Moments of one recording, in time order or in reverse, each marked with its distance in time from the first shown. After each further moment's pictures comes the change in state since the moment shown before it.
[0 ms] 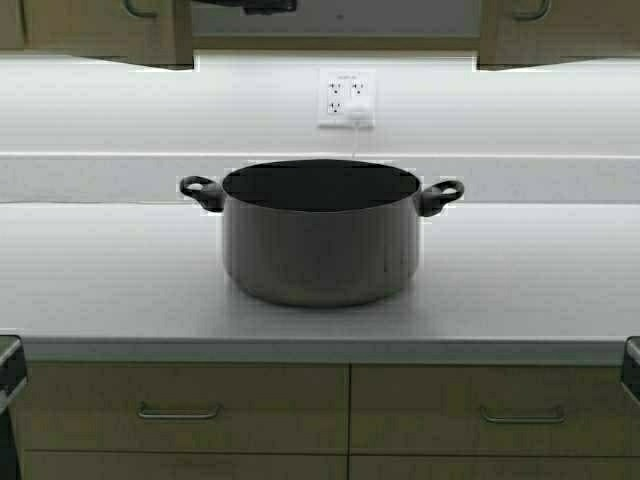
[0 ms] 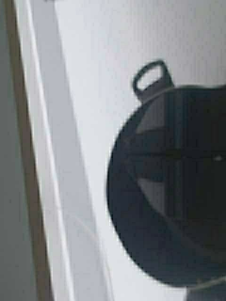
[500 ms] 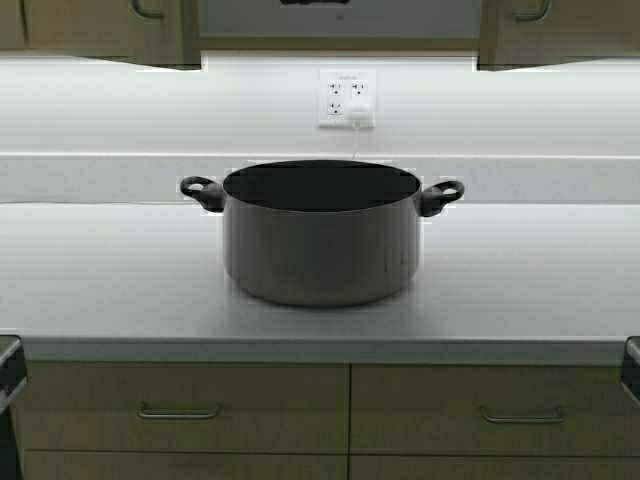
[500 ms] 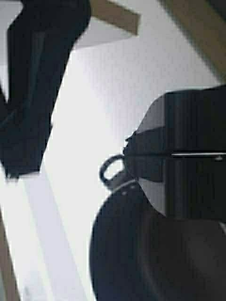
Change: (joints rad) left arm -0.215 -0.132 0.114 -0.002 0.034 0.026; right arm 0.152 -0.115 0.040 0.006 0.029 -0.002
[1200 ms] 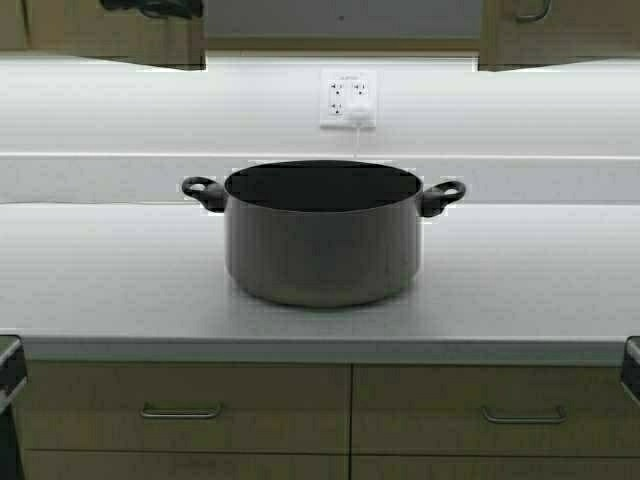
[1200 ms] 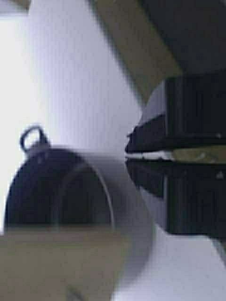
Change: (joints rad) left arm 0.149 -0.589 0.345 0.000 0.446 0.006; right arm -0.236 -0.500 0.327 0.055 0.555 -0.014
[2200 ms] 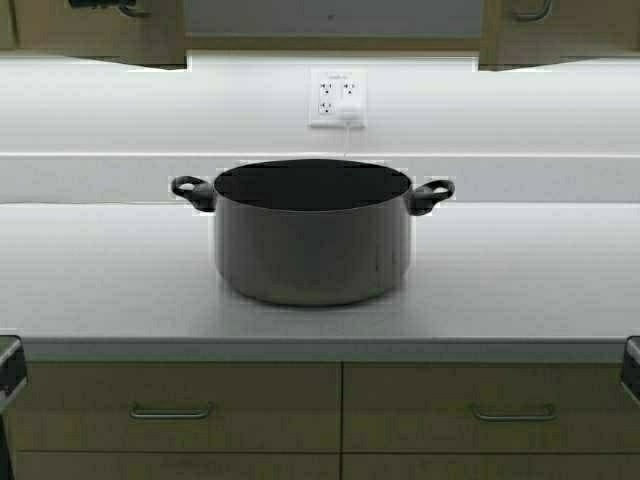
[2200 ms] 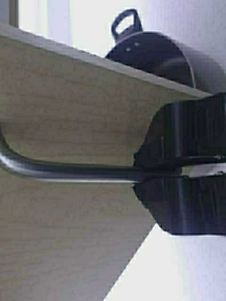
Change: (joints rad) left arm 0.175 0.155 0.014 -0.006 -0.425 -0.041; right arm -0.100 0.147 0.046 0.066 -0.591 -0.095
